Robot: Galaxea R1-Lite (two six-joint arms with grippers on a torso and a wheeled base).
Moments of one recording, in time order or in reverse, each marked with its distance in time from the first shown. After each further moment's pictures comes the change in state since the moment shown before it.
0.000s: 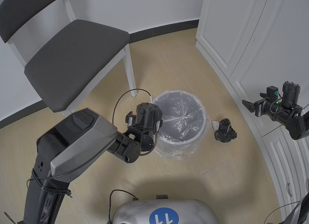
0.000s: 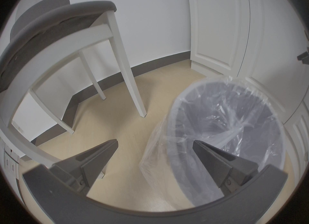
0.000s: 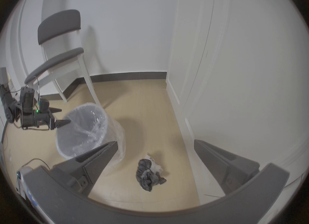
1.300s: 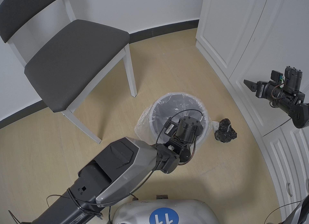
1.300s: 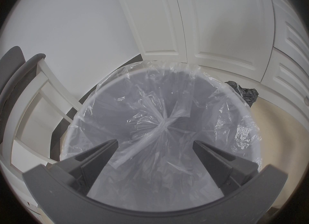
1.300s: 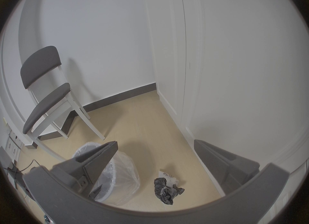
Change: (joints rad) left arm -0.188 0.272 -0.501 0.243 -0.008 0.322; right arm 0.039 -0.054 -0.142 0.104 -0.082 0.291
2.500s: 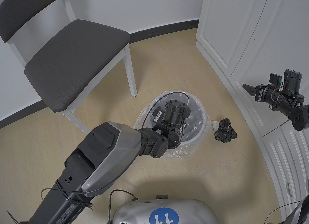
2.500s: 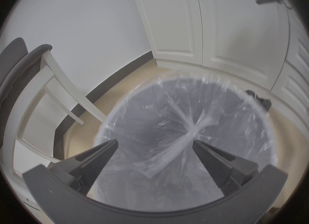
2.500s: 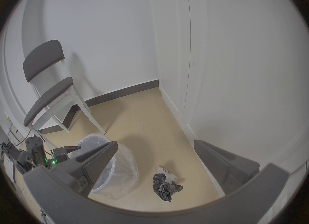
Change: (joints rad) left arm 0.080 -0.082 -0.002 0.088 -0.048 -0.041; right arm 0.000 0.002 0.028 -0.002 0.018 -0.042
